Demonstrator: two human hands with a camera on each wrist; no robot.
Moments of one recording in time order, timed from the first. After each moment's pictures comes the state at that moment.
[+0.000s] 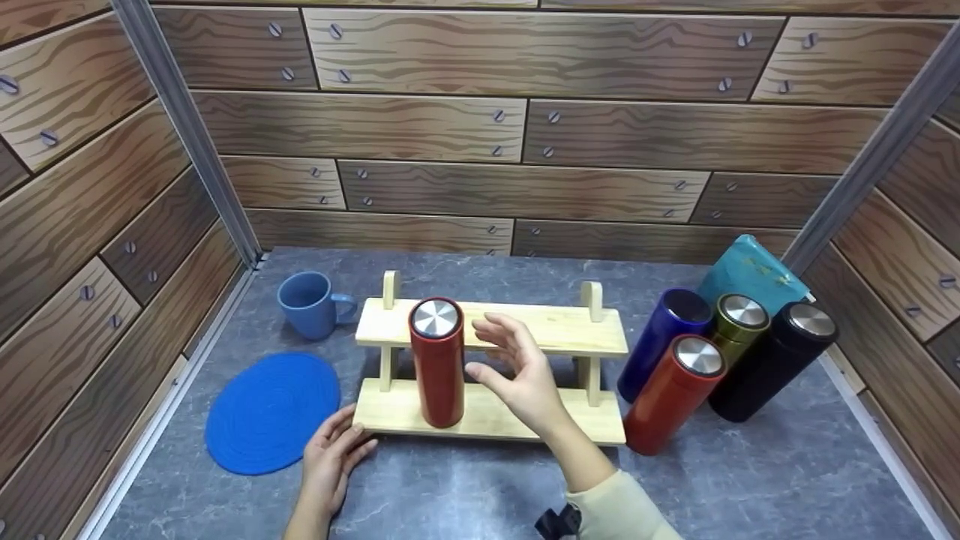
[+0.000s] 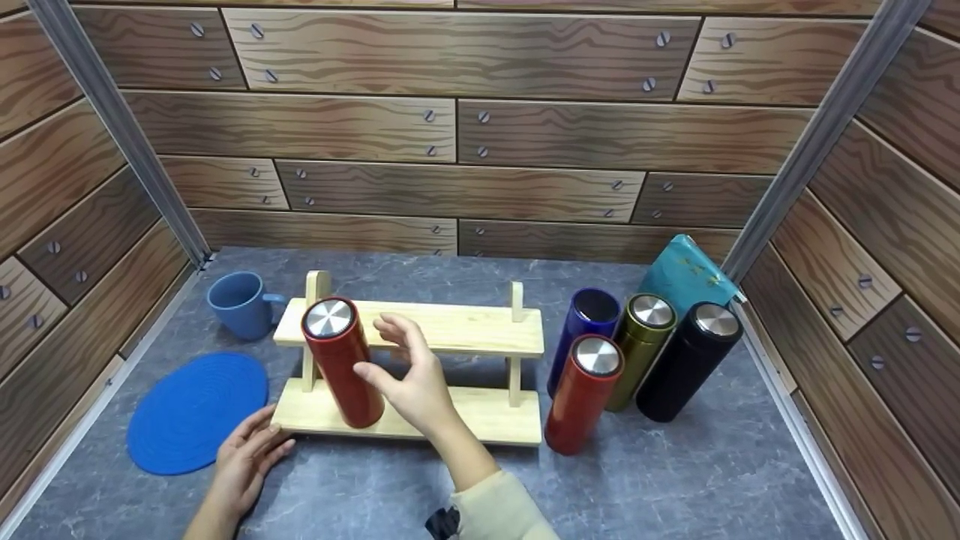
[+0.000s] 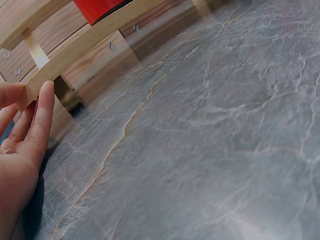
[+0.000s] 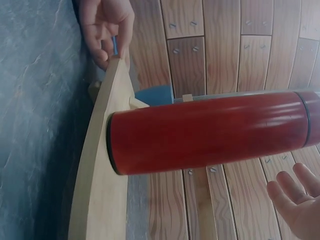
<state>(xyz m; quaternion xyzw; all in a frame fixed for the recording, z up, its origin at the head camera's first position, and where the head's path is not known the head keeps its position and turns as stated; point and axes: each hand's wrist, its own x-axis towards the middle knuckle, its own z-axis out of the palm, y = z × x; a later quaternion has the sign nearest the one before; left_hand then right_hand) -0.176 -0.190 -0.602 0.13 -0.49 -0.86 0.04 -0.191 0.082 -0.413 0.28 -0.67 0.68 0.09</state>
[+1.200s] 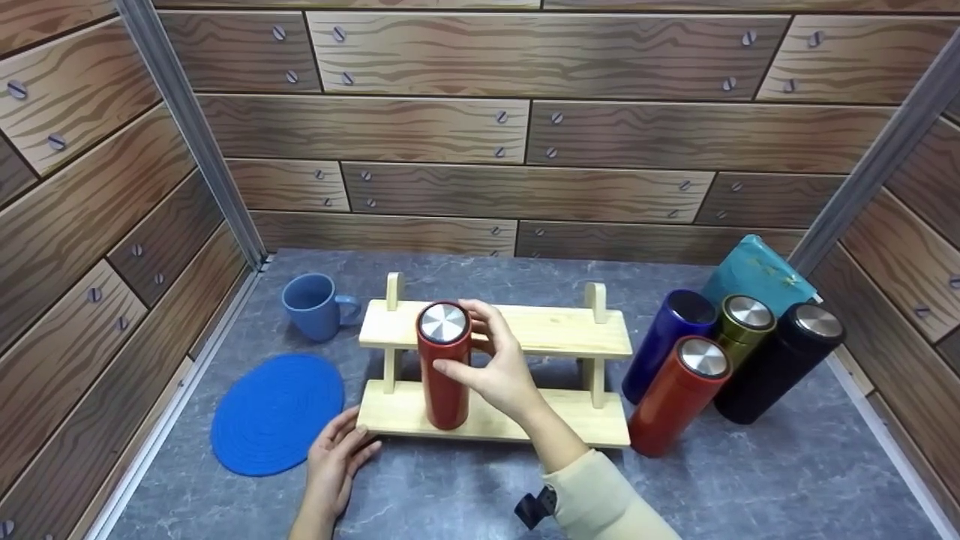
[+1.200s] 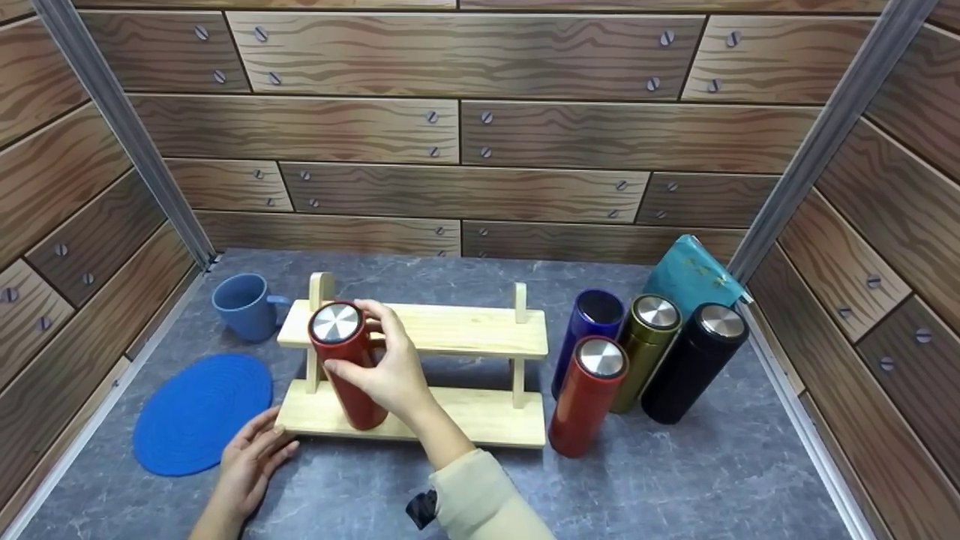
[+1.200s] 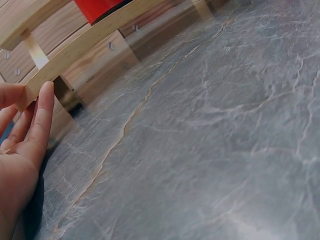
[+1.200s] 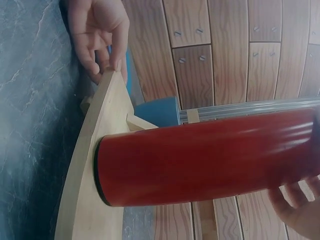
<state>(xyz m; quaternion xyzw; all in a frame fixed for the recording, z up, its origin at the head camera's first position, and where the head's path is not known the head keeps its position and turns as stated) -0.177 -0.188 -0.602 0.16 -0.50 -0.85 0.05 -0.206 0.054 -0.404 0.25 -0.69 0.67 0.09</state>
